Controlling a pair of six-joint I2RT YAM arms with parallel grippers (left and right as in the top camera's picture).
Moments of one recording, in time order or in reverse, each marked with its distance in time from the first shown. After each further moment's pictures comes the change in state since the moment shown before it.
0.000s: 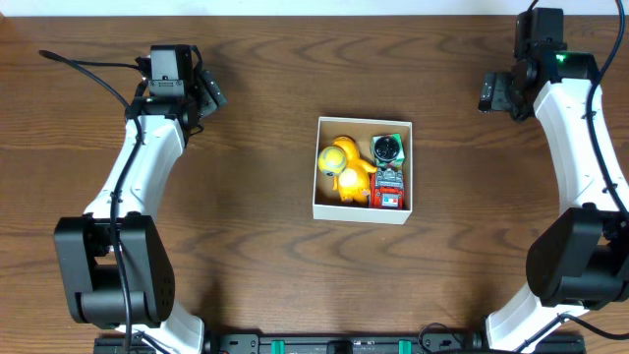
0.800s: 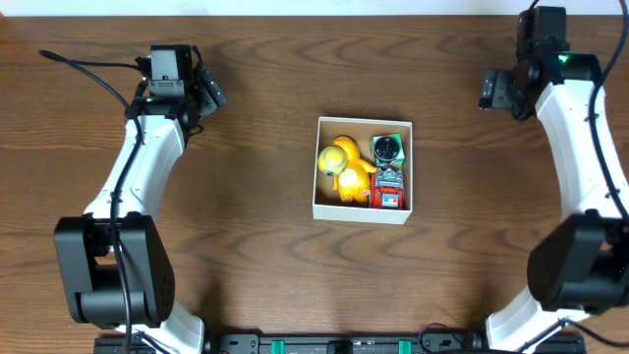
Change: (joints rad) left arm 0.000 0.000 0.000 0.000 0.000 0.000; right arm 0.000 -0.035 -0.001 0.029 -0.026 0.000
